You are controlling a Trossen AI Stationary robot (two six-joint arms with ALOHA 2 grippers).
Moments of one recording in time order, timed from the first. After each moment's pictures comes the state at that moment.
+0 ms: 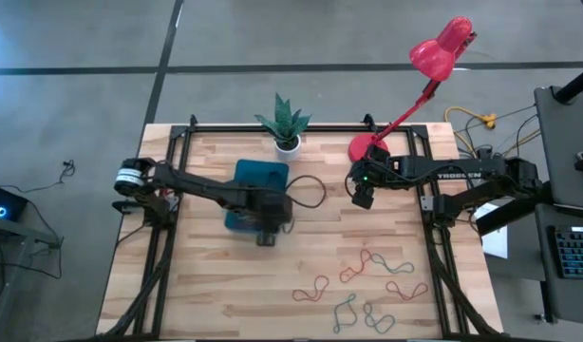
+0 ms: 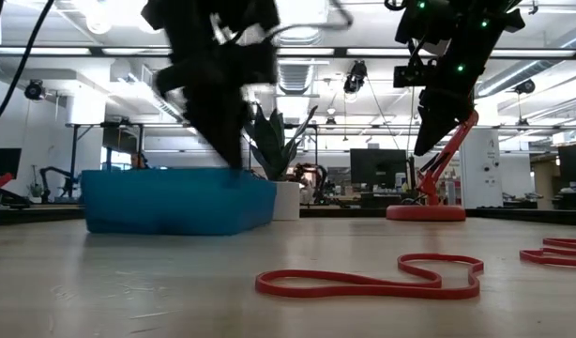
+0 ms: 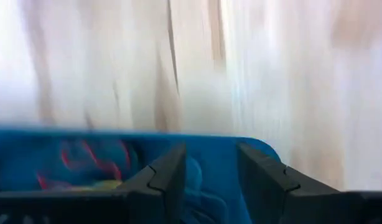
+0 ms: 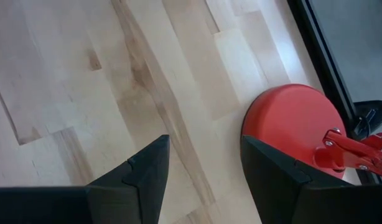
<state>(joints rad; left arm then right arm) -0.07 1.69 1.20 -0.65 -0.06 0.03 -0.18 1.26 0.84 -0.70 0.37 0.11</state>
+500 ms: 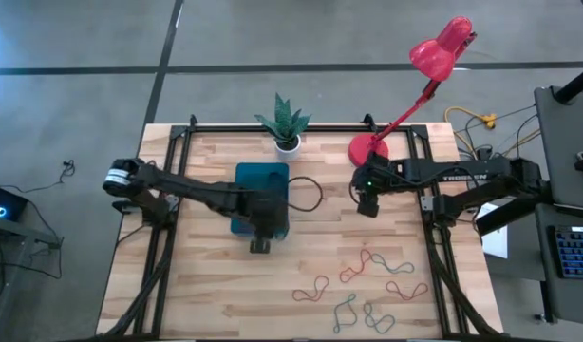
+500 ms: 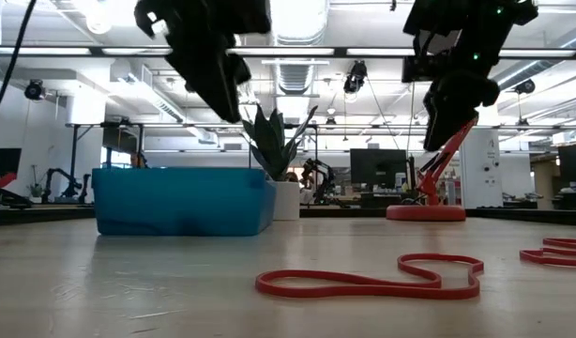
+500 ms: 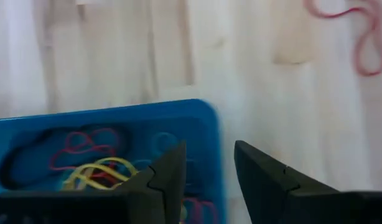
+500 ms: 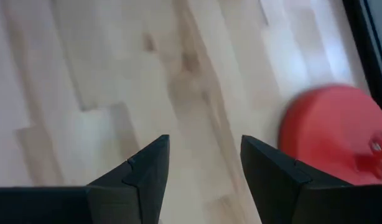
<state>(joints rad) -0.15 1.62 1.30 -0.78 -0.06 -0.04 -0.13 1.22 0.84 -0.76 0.26 0.10</state>
